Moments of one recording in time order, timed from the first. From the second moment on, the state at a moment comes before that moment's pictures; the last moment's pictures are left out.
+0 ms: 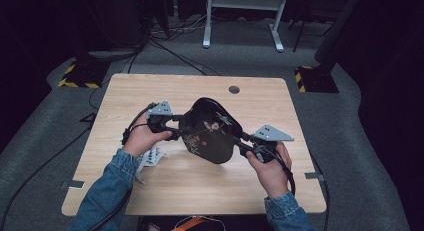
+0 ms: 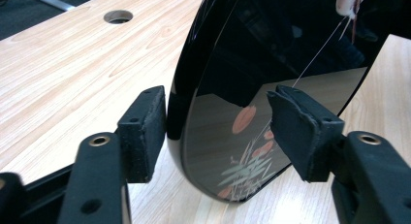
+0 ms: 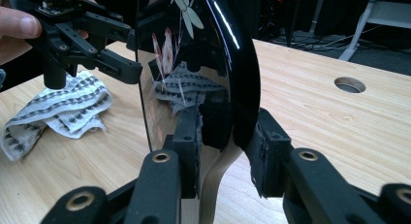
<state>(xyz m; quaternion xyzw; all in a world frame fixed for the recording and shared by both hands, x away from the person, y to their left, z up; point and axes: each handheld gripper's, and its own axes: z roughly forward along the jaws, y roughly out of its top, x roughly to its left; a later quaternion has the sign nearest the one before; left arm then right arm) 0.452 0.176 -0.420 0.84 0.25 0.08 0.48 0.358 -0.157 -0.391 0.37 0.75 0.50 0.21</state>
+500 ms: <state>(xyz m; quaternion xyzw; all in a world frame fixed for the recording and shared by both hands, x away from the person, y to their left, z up) 0.448 0.175 -0.417 0.85 0.24 0.10 0.46 0.360 -0.158 -0.391 0.39 0.73 0.51 0.20</state>
